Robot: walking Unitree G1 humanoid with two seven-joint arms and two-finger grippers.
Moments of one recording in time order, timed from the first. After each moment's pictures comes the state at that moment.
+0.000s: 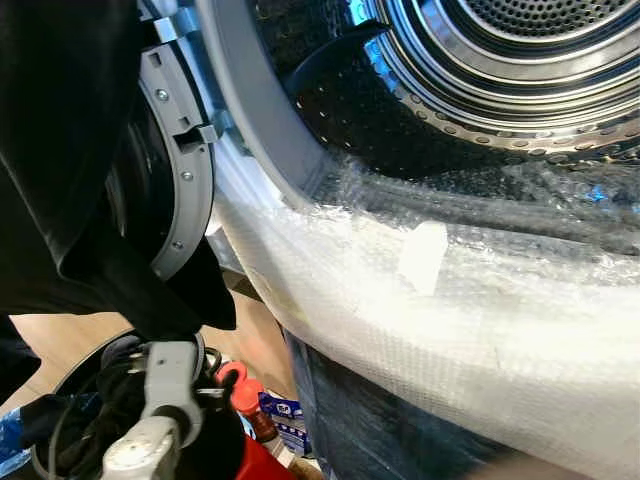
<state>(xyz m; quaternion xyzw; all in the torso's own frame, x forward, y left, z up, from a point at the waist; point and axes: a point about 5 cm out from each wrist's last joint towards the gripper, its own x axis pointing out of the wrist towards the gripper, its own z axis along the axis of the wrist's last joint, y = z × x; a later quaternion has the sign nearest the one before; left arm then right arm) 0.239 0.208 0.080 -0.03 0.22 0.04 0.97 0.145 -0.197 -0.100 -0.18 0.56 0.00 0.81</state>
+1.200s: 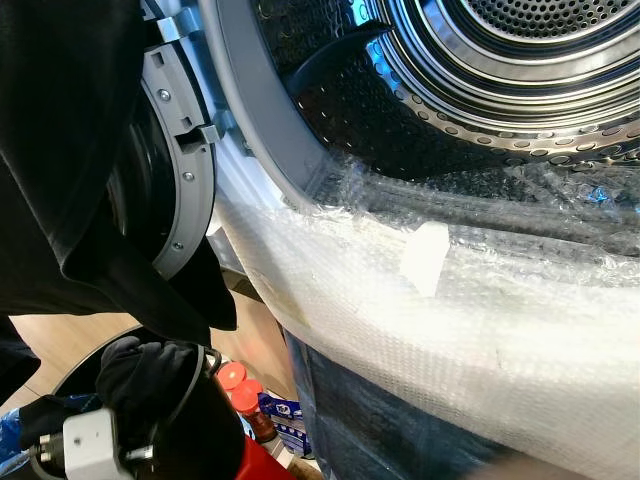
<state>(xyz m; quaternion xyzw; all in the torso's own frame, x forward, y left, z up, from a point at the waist) 0.171 0.250 0.028 -0.09 0.23 0.18 0.95 0.146 -0.197 -0.100 -0.17 0.56 -0.01 0.81</state>
